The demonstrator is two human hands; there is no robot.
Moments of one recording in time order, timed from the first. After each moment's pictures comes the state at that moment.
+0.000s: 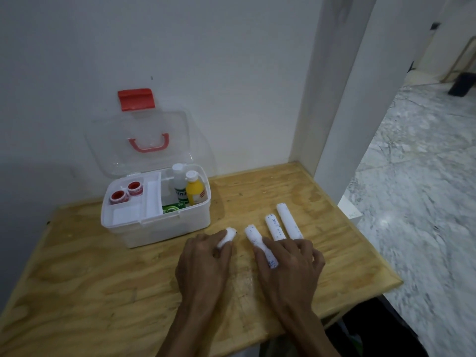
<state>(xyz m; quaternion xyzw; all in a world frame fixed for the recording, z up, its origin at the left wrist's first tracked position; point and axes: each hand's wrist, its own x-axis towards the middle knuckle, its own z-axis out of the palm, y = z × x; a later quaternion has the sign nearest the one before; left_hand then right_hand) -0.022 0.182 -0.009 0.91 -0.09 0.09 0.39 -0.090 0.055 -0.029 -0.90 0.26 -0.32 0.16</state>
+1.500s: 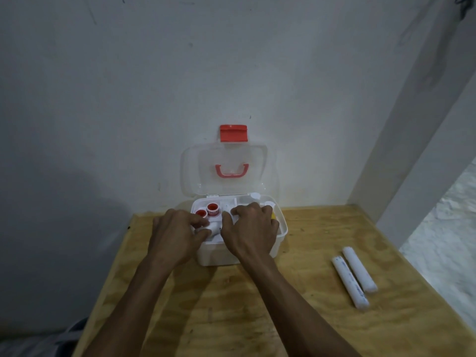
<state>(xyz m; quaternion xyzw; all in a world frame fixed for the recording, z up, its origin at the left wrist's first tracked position) 0.104 0.352 0.059 0.95 -0.12 0.11 0.27 0.080 0.209 0.053 -0.92 0.19 -0.23 0.25</state>
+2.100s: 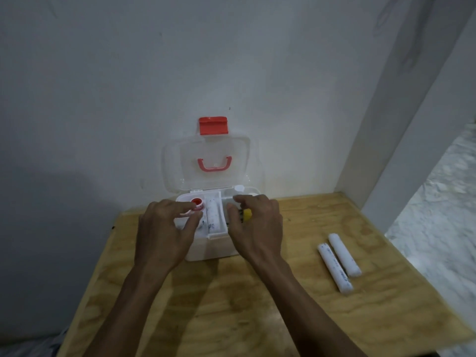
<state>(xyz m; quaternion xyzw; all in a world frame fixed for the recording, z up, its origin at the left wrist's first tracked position) 0.070 0.334 0.076 0.90 -0.13 0.23 0.35 0.043 0.173 0.063 -0.87 0.12 -0.32 0.35</state>
